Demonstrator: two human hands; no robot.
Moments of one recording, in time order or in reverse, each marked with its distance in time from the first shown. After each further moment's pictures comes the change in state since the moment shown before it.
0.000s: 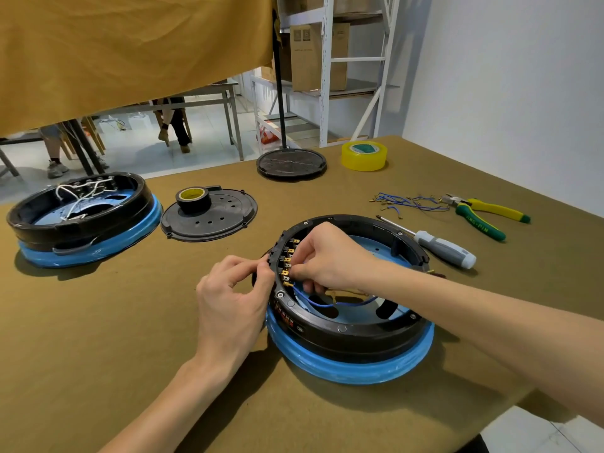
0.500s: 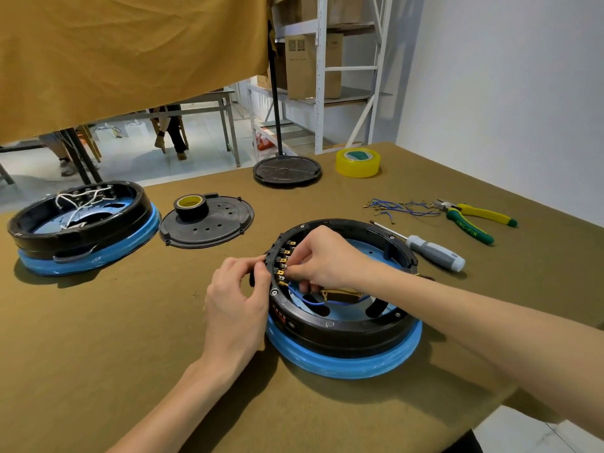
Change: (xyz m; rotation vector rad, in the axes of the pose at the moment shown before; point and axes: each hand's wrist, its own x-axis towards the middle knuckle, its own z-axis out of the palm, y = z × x) left_hand 0.001 -0.004 0.010 0.072 -0.043 -0.047; right_hand 0.007 0.006 -0.003 0.005 0.002 -0.029
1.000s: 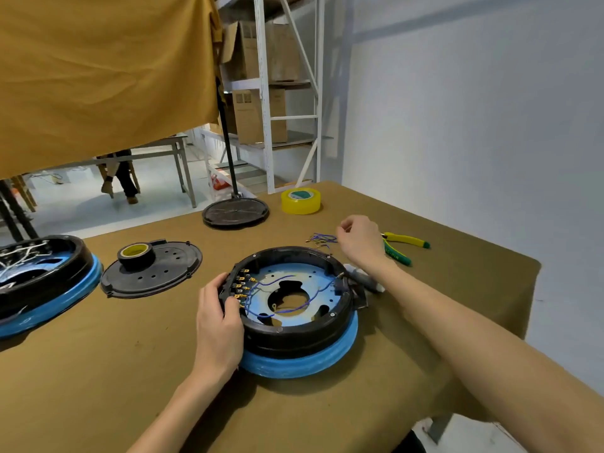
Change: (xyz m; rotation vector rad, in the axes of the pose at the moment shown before) left_hand 0.009 0.029 0.046 -0.237 -0.077 -0.120; right_hand -0.009 0.098 -0.122 -0.226 0.846 0.254
